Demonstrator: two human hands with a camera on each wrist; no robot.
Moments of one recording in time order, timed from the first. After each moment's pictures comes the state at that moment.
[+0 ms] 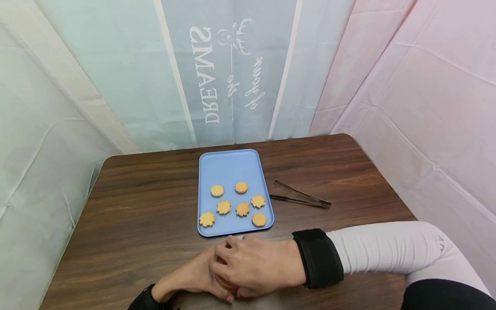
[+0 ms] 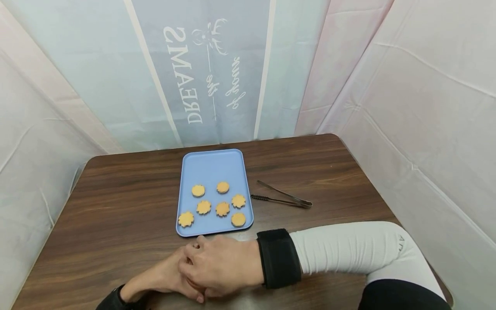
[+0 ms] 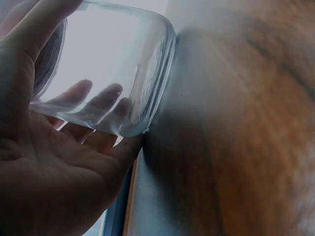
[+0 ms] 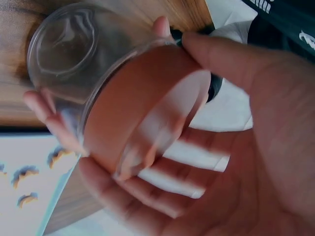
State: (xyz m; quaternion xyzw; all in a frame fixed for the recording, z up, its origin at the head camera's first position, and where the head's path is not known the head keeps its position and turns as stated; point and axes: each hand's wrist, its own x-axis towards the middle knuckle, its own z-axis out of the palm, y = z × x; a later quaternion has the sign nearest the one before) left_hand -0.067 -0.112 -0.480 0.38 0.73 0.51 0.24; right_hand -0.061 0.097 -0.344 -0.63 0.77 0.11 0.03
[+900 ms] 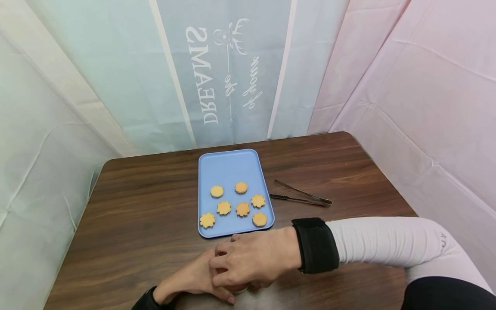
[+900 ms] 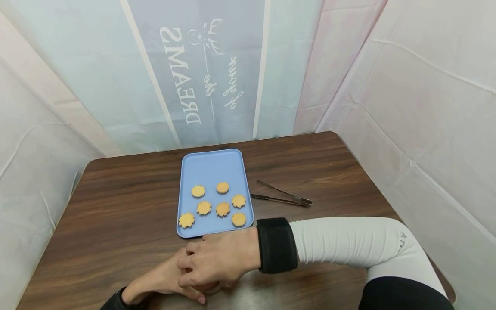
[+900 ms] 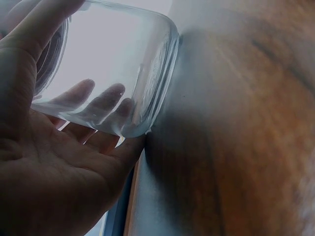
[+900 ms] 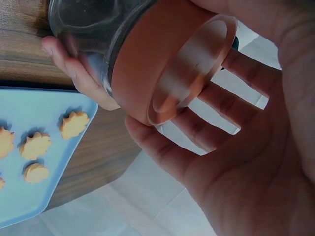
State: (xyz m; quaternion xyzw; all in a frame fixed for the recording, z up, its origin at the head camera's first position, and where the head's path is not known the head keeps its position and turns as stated) left_hand -0.068 -0.115 -0.483 0.39 0.76 0.47 0.23; right_hand -0.080 0.097 -0.336 -0.72 0.68 0.14 0.06
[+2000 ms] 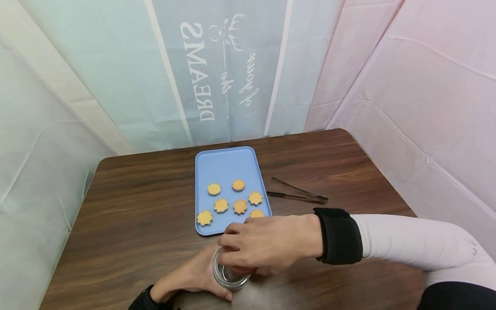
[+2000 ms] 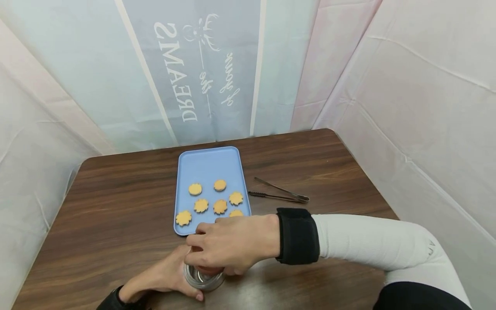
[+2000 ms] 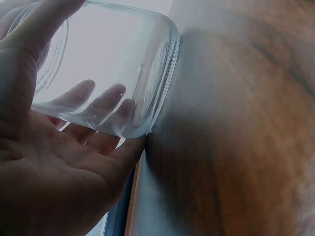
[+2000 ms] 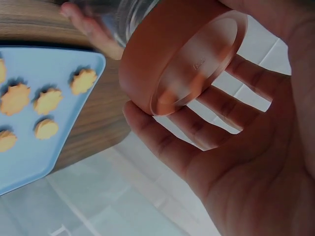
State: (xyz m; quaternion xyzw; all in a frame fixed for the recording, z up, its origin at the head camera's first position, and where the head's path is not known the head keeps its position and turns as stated) left_hand -0.069 -0.112 -0.485 0.39 0.75 0.49 0.20; right_hand -0.084 0.124 -0.310 -0.67 0.74 0.10 0.06
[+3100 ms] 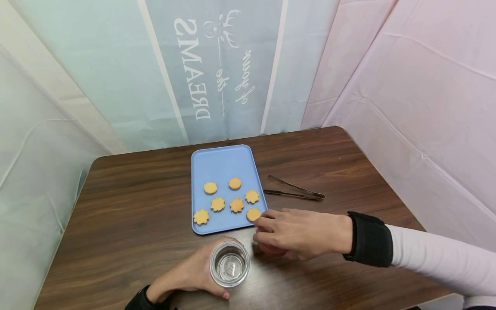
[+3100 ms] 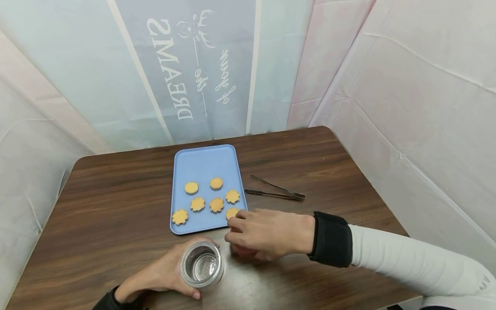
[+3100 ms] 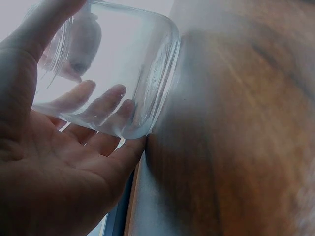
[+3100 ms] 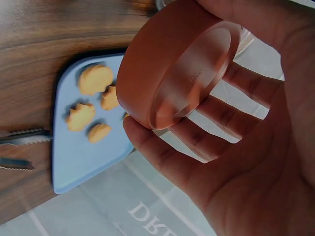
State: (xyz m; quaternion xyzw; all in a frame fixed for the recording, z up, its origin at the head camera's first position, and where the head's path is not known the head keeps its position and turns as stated) left_hand -0.070 -0.109 -0.488 0.45 0.74 0.49 0.13; right_hand -0.086 0.198 -0.341 -0.59 0.81 0.04 0.05
